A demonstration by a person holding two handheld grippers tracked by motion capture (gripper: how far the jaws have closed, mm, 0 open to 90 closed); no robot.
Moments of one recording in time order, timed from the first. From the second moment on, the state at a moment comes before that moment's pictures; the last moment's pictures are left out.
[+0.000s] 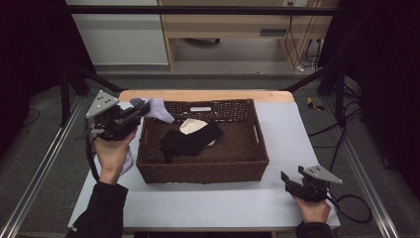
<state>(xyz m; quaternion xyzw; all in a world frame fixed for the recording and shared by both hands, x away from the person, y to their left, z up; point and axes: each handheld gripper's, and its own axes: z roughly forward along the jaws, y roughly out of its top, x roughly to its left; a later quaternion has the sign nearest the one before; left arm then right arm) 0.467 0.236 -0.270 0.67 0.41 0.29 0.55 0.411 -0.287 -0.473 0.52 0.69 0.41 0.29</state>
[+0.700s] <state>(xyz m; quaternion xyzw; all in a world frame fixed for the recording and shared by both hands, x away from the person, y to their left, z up) 0.438 0.332 -0.339 0.64 0.50 0.30 0.49 0.410 -0.287 -0.473 0.53 0.69 0.40 0.29</state>
